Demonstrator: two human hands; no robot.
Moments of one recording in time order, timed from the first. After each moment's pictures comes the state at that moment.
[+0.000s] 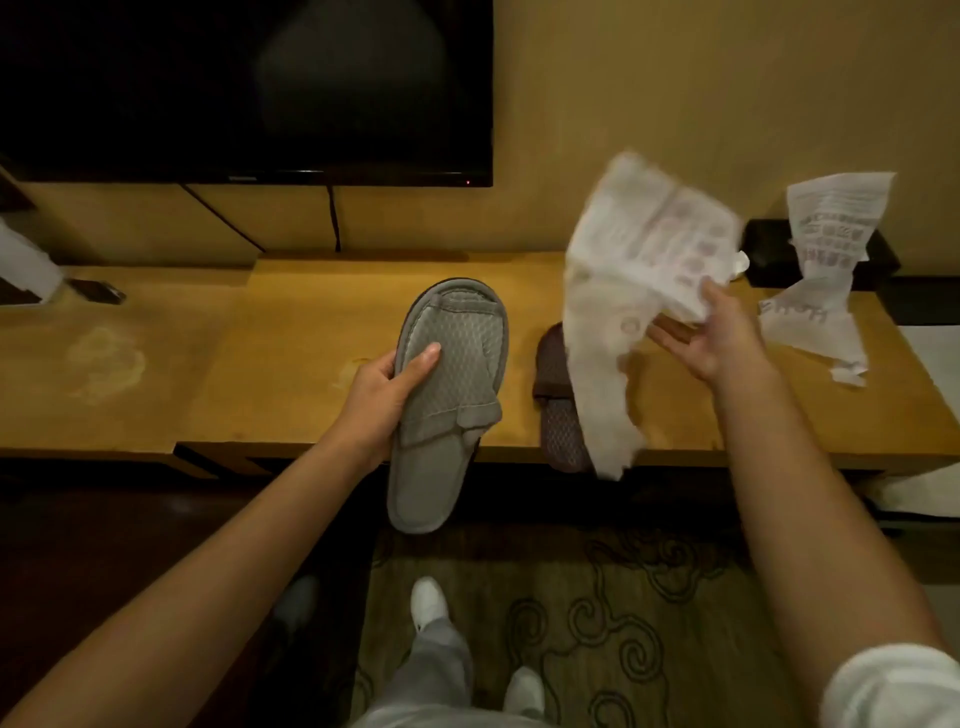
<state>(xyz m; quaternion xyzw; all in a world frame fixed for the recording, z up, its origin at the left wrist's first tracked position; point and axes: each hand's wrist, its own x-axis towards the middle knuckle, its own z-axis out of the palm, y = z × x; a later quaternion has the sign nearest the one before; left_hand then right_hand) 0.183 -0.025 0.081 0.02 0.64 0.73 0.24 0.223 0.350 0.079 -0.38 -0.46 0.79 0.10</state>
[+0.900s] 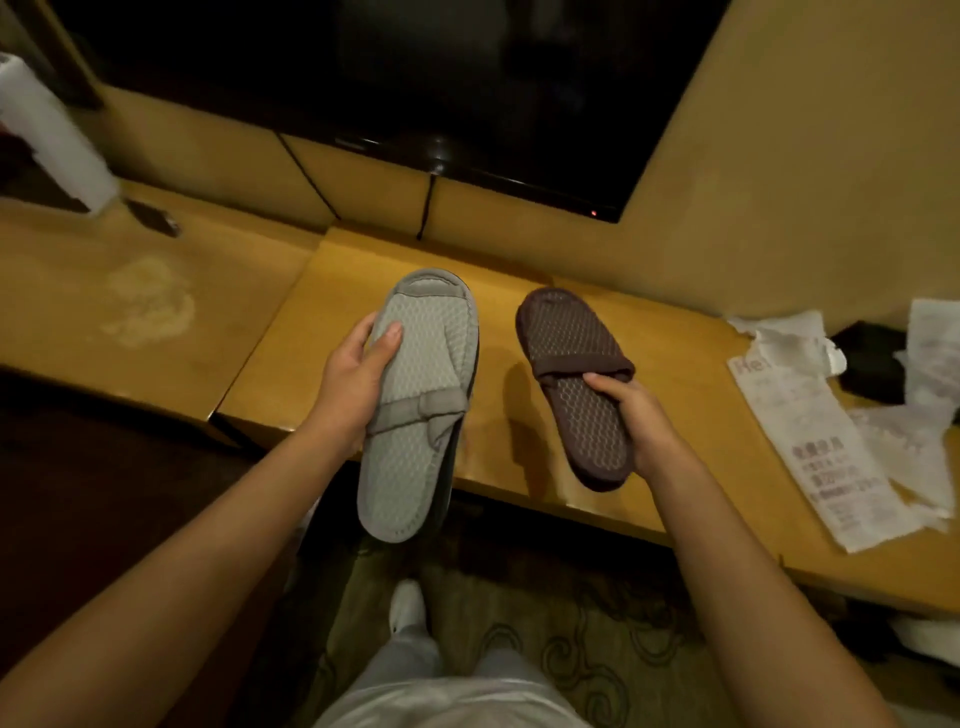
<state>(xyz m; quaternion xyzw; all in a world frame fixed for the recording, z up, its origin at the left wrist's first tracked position) 0.076 -0.142 0.048 -0.06 0.64 0.76 0.09 0.118 0.173 0.037 -0.31 -0.61 0.72 -0.11</state>
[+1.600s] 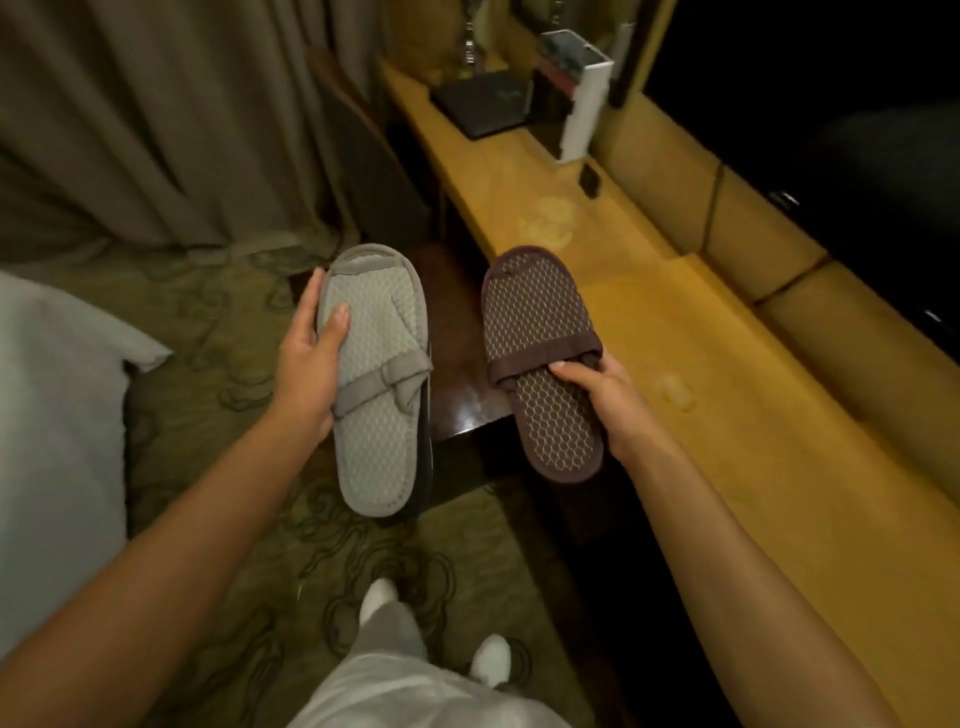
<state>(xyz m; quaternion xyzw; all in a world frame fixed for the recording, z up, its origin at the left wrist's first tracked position) 0.446 -0.321 0.064 -0.33 0.54 0.68 -0.36 0.228 -0.082 0.071 0.13 -0.66 0.63 -0.39</state>
